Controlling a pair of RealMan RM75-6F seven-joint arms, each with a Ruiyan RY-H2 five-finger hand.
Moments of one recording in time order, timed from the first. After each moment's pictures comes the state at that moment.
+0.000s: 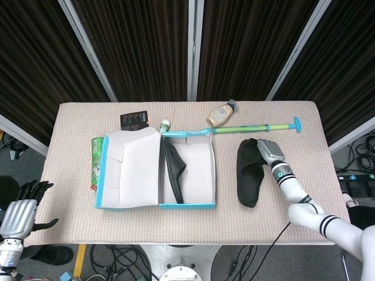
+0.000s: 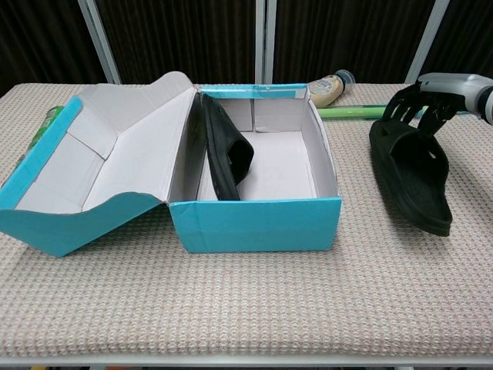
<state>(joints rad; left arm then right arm) -0.06 -1.15 0.01 -1.61 1.45 1.39 -0.01 0.77 -1.48 0.22 -1.10 -1.03 0.60 0.23</state>
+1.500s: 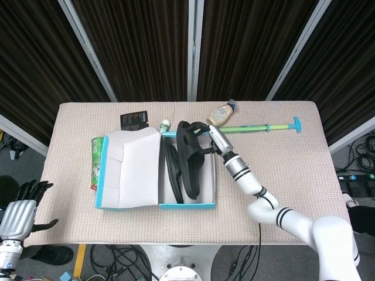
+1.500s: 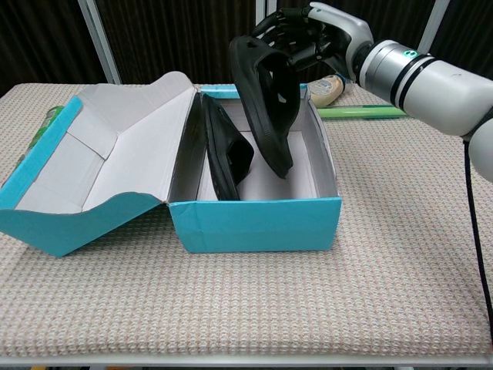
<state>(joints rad) -0.06 -1.12 0.02 -1.67 1.46 1.40 0.03 0.94 -1.79 0.32 -0.91 -1.39 0.86 0.93</state>
